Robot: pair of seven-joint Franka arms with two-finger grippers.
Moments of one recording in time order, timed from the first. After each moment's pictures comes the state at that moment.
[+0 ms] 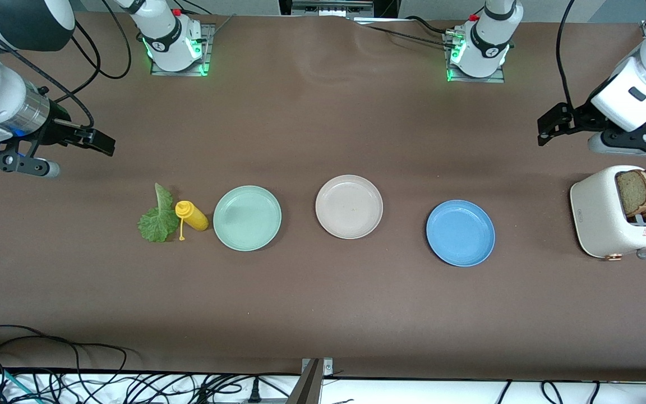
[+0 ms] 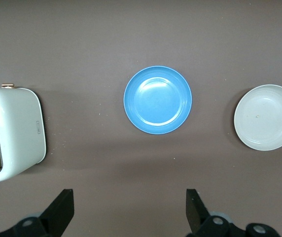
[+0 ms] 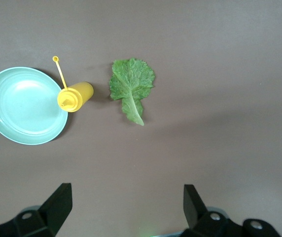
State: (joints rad) left arm 0.05 0.02 -0.18 -1.58 0.00 1.58 -0.06; right arm 0.04 0.09 0.10 -1.62 -0.06 1.57 0.33
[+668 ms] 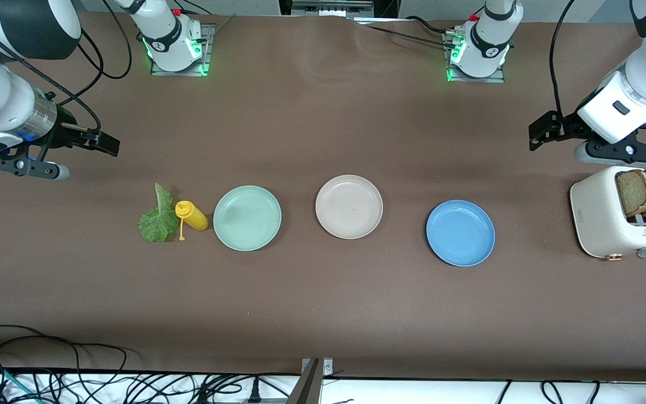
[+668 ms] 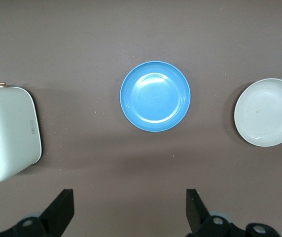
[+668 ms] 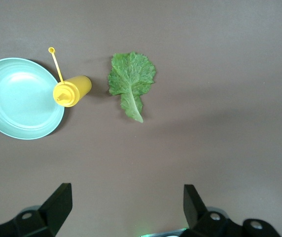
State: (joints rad) left arm 0.05 0.05 -0.18 -1.58 0.00 1.58 -0.05; right arm 0.04 0.10 0.10 -1.64 -0.06 1.57 0.31
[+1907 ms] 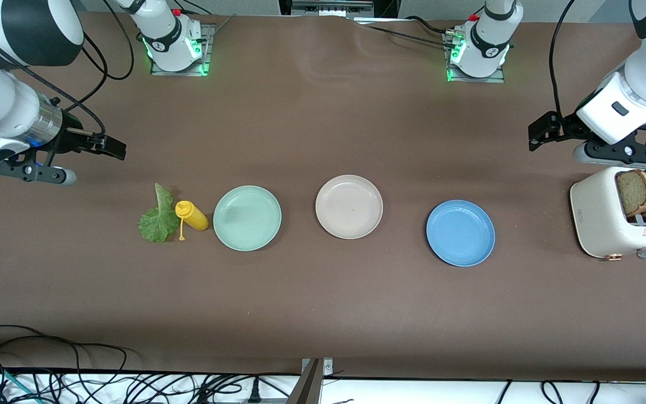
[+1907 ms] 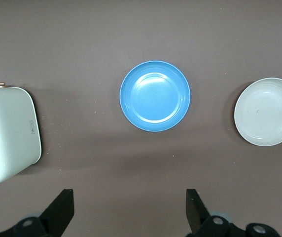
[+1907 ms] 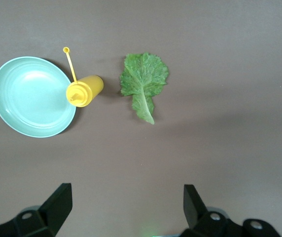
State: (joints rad) left arm 0.05 0.05 -0.19 -1.58 0.00 1.58 -0.05; right arm 0.04 0.11 0.10 -1.64 -0.01 1.59 0.26
